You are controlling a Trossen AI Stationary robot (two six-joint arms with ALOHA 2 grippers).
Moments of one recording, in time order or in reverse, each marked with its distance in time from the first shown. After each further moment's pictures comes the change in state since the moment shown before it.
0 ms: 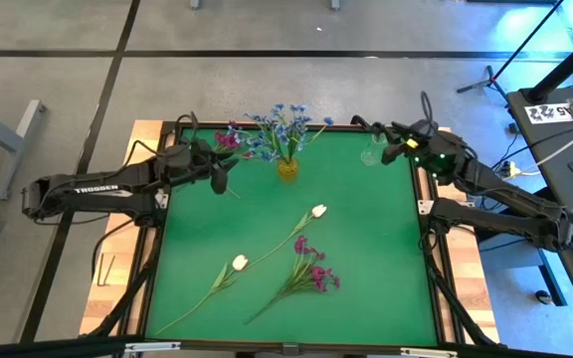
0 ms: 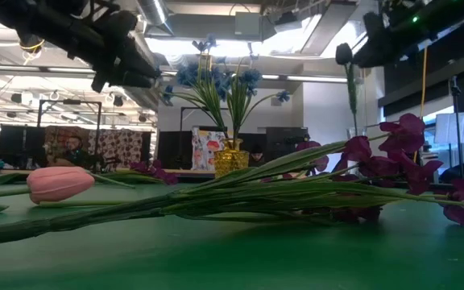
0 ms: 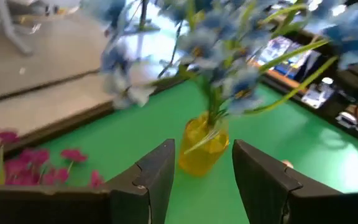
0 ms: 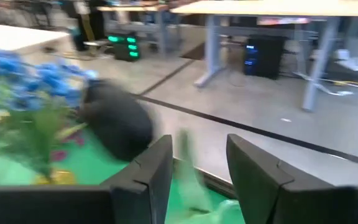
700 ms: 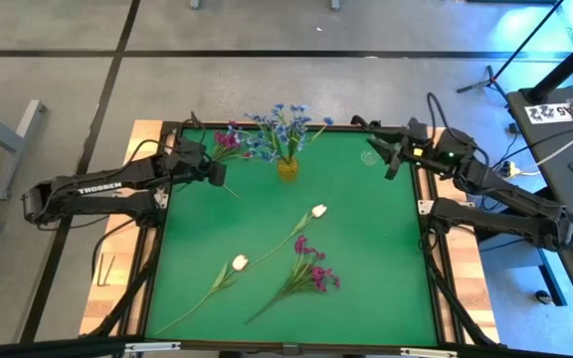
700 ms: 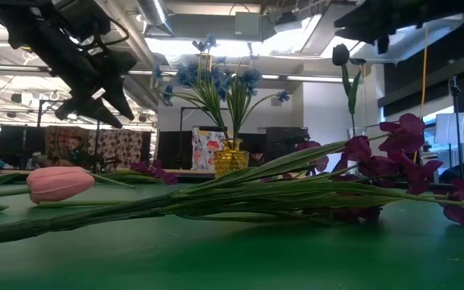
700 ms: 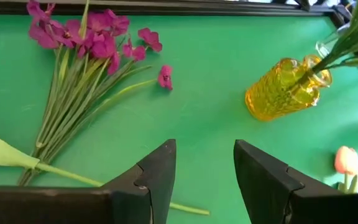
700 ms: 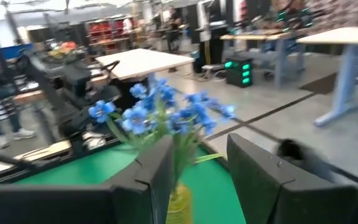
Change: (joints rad) left arm 0.114 0.036 0.004 -0.347 0.022 -0.404; right arm 0.000 0.019 0.007 0.207 -0.498 -0.054
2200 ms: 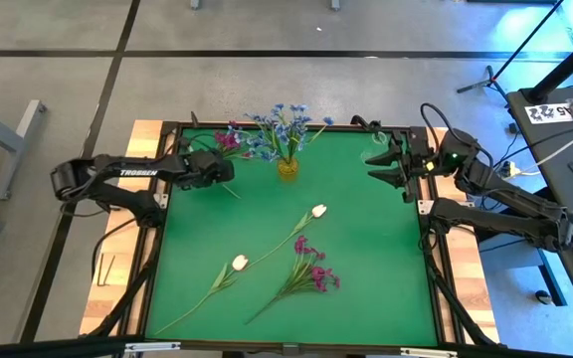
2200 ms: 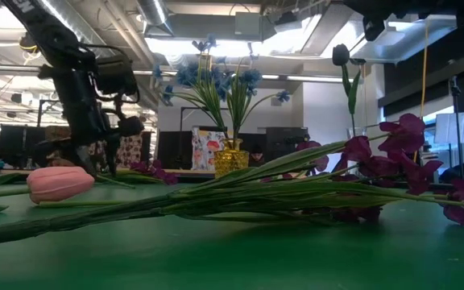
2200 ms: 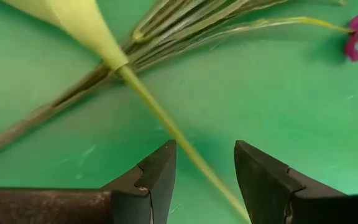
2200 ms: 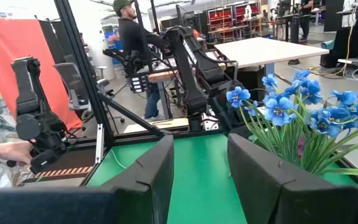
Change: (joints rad) left arm 0.094 0.451 0.000 -0.008 -0.008 -0.465; right arm 0.000 -0.024 -0.001 0.011 -0.518 0.025
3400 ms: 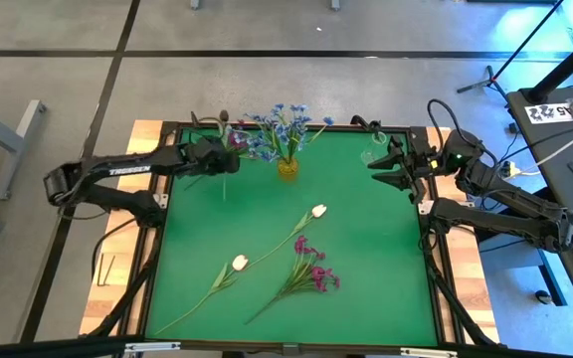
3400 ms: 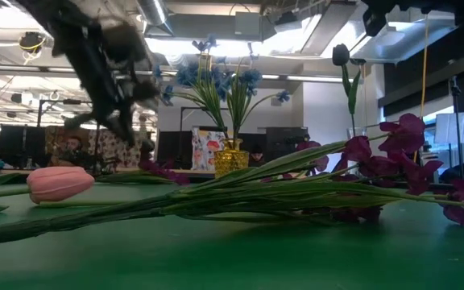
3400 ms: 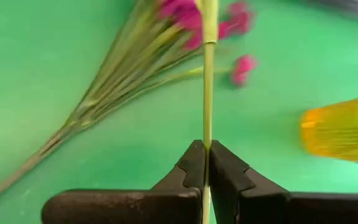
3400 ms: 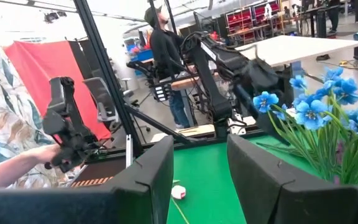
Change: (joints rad) left arm -0.014 -0.094 0.157 -0.053 0.015 0.190; right arm 0.000 -0.008 0.000 0.054 -0.080 0.136
